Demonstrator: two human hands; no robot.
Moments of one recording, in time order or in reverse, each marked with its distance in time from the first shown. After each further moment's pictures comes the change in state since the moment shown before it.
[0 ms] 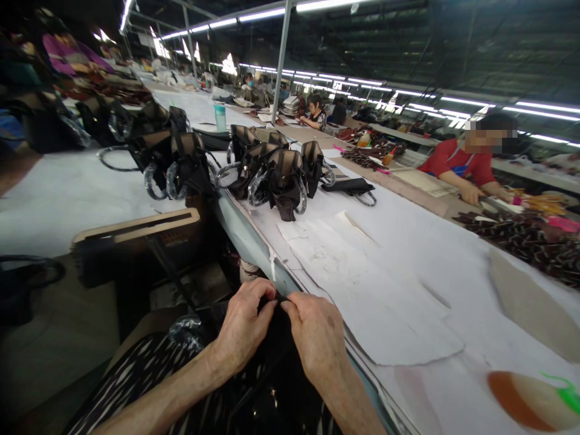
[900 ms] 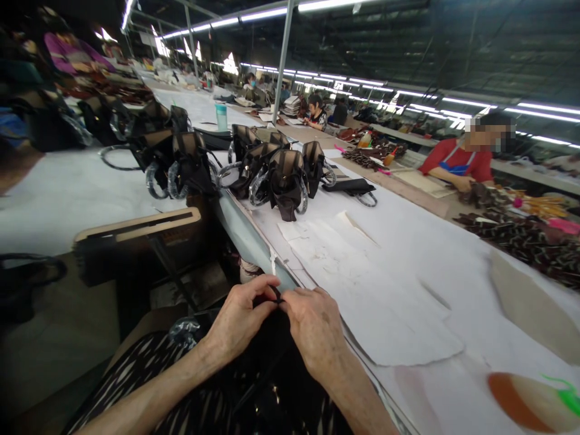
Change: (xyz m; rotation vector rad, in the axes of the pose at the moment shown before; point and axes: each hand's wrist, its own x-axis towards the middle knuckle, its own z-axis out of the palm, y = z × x) left_hand 0.008 0.001 -0.014 -0.249 -0.136 -0.102; right_hand 0.006 0.002 -0.003 -0.015 -0.069 -0.212
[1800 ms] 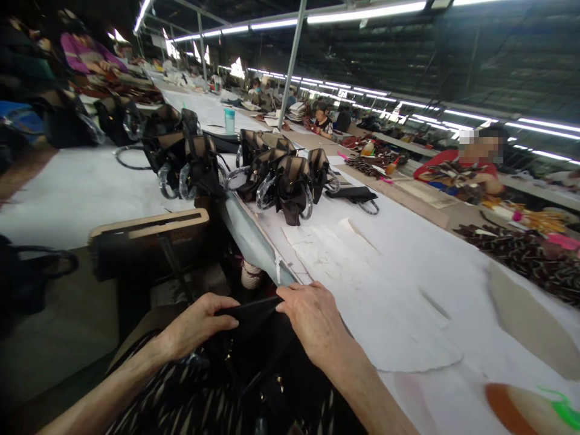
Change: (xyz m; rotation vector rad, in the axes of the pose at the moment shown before) left_hand -0.030 -0.041 -0.066 -0.216 -0.333 -0.385; right_hand 0.016 -0.014 -0.014 -0.160 -0.148 -0.174
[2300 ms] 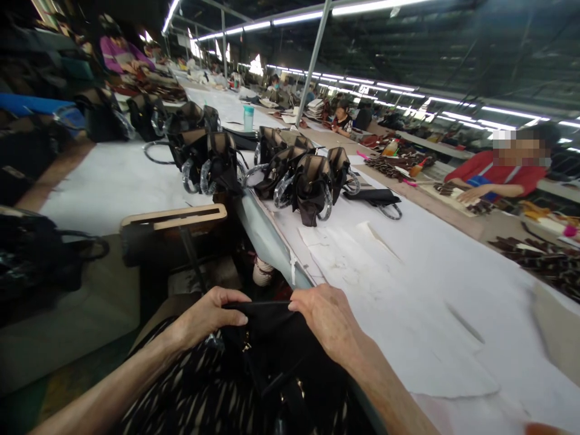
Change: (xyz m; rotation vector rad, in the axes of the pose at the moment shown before) left_hand -0.002 -0.010 -0.008 -0.385 0.057 -0.082; right_hand 0.016 0.004 0.002 0.089 -0.102 0.024
